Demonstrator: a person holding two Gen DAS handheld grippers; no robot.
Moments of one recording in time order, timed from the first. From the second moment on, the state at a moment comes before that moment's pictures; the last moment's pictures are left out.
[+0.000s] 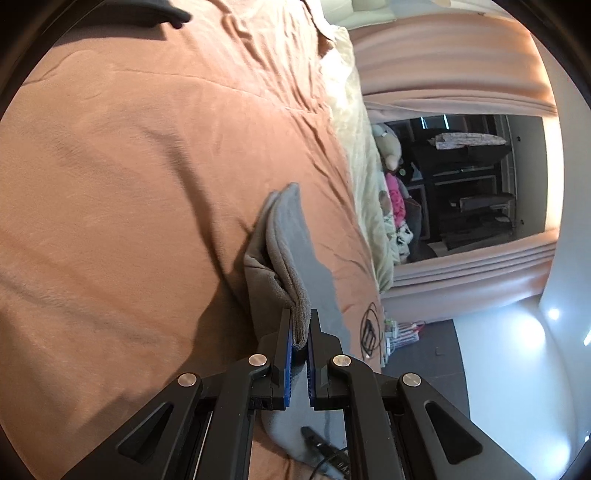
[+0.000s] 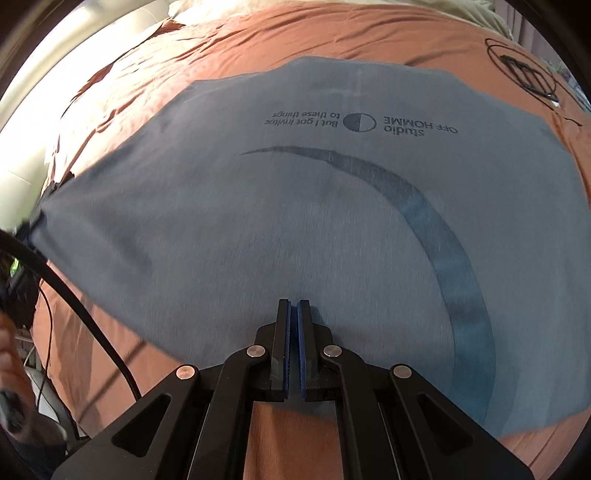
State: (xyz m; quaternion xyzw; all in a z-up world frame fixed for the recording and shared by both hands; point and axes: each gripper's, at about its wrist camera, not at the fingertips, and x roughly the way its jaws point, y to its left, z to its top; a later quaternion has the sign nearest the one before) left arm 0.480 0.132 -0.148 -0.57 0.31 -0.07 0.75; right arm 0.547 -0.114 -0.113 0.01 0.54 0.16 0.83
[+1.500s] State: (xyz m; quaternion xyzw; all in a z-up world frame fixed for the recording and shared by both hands) left arm 0.576 -0.070 0.008 -0.37 0.37 -0.28 0.80; right arm 0.491 -0.218 -0.100 0.21 0.49 0.17 0.83
